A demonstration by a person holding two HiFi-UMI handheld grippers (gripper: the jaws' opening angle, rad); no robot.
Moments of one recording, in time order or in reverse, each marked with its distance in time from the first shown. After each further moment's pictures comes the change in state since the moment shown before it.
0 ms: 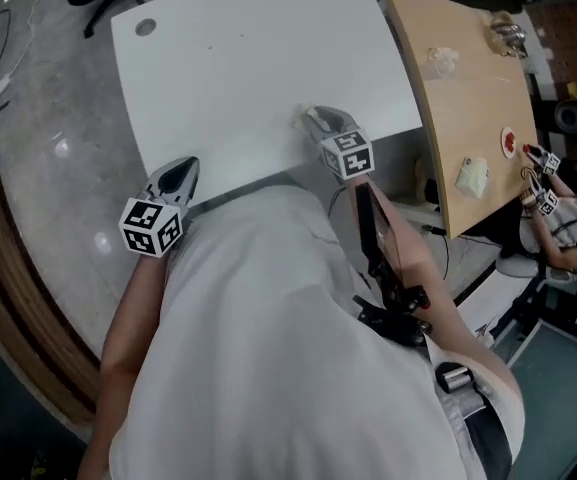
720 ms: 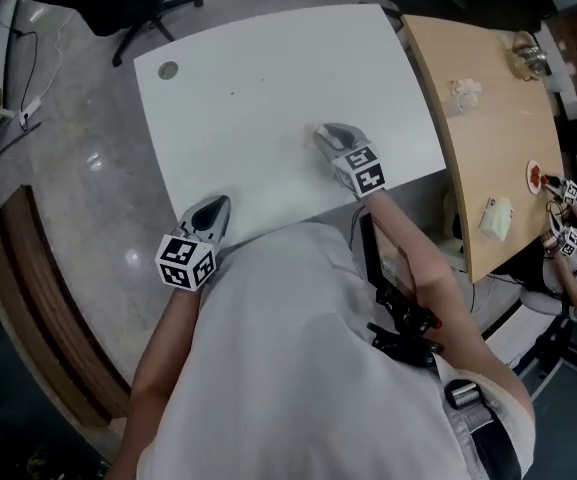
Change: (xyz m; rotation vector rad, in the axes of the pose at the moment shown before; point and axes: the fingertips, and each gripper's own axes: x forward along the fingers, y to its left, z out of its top) left arm 0.053 -0.016 -0.003 -0.016 0.026 0.015; right arm 0.039 -0.040 0.026 -0.059 -0.015 0.074
